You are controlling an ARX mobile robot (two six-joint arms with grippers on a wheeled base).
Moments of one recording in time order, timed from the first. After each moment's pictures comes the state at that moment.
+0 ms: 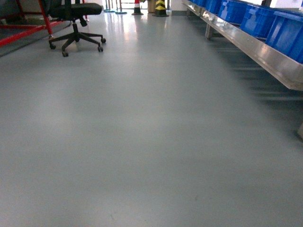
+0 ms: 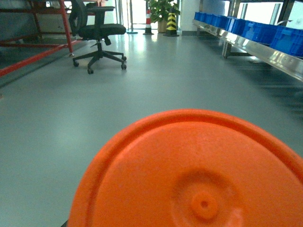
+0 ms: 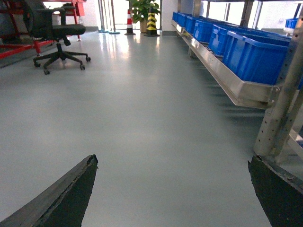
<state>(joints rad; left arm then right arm) 0.00 0.01 0.01 -0.01 0.00 0.00 0.00 0.00 0.01 -0.01 0.00 0.00</state>
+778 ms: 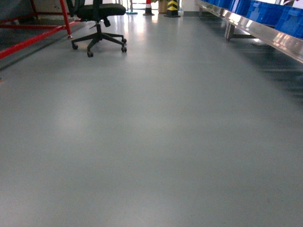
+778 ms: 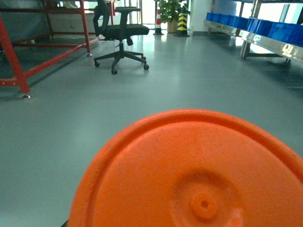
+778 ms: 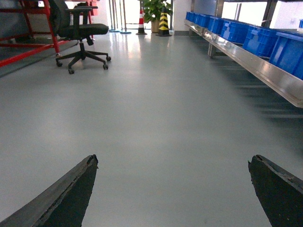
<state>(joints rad) 0.00 0.01 0.01 -0.01 0.00 0.00 0.00 0.00 0.01 -0.01 0.00 0.00</state>
